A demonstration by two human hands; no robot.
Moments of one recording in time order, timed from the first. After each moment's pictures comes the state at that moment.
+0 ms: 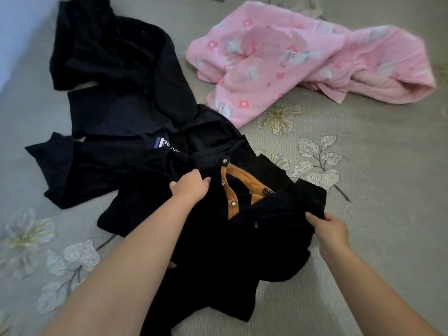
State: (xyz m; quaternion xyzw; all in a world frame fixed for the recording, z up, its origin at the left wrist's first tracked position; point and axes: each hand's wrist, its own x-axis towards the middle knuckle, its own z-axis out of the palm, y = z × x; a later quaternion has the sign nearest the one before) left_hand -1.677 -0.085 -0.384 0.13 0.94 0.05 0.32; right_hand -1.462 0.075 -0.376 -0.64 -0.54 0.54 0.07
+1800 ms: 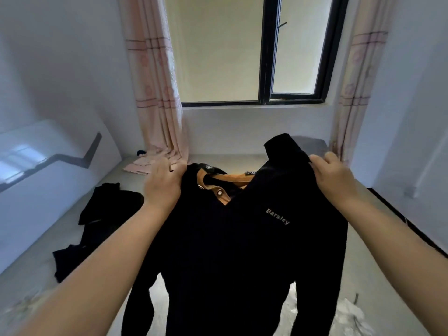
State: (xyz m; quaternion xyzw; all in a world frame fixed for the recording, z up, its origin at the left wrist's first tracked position) left_hand -1.319 0.001 0.087 0.34 0.85 0.25 -0.30; right_hand -1.120 0.264 0.094 -0.19 -0.87 -0.04 0.46
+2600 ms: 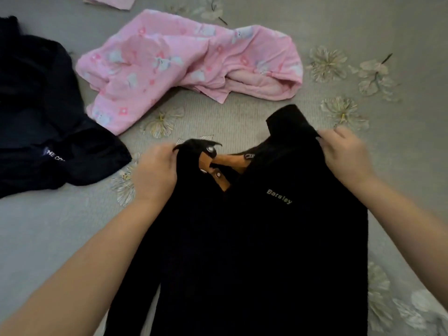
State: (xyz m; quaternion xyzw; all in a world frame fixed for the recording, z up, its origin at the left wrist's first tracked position) left_hand -1.499 0.158 -0.300 0.28 0.93 0.21 -0.09; right_hand -1.338 0.433 -0.301 -0.20 -0.95 0.13 0.20
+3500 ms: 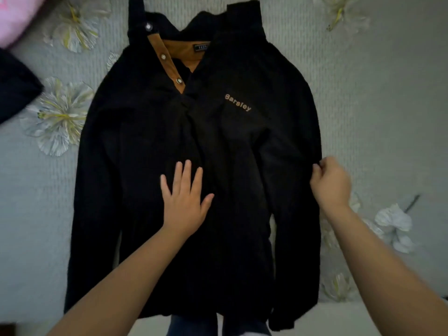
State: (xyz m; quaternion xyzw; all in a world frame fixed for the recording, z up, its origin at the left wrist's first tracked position) left_hand -1.337 0.140 -0.422 0.40 0.89 0.02 0.21; right_hand -1.202 0.372 -0.399 -0.56 -0.80 0.20 -0.06
